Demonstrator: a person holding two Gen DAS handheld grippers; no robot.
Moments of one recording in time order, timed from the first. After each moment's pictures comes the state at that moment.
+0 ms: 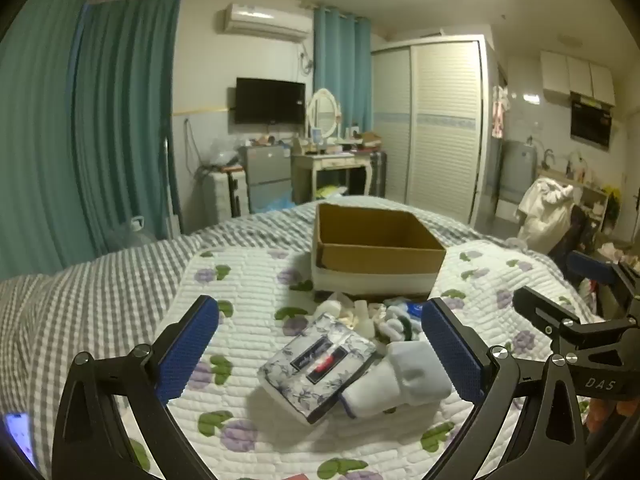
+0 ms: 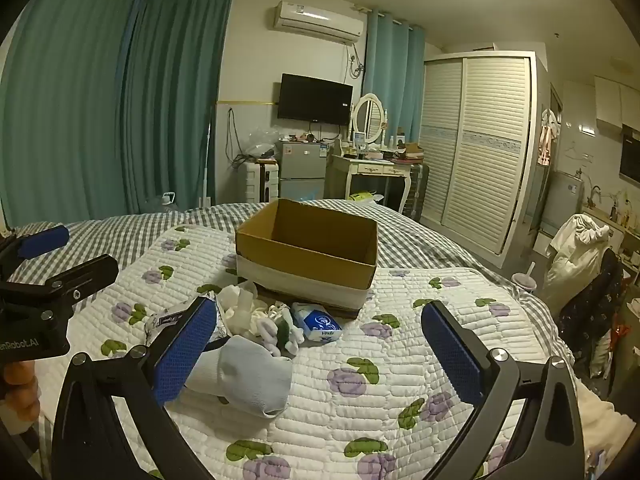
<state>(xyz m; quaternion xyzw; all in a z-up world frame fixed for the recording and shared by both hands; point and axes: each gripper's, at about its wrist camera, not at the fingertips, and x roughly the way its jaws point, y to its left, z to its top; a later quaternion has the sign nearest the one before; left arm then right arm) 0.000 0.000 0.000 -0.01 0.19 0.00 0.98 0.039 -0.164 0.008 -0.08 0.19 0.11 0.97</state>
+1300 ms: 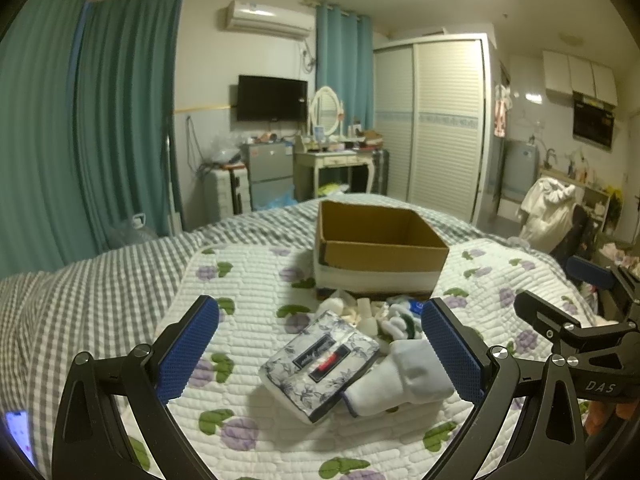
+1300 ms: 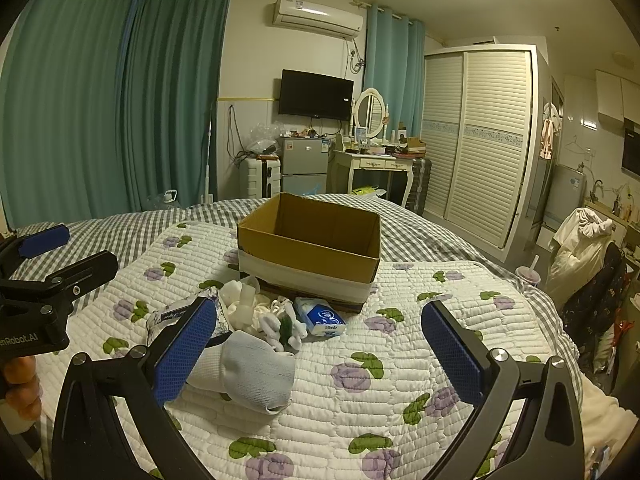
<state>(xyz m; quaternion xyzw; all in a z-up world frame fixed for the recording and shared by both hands) 0.001 0.000 -0.003 -0.01 0.20 0.01 0.98 0.043 -0.165 0.002 -0.07 0.20 0.11 0.97</state>
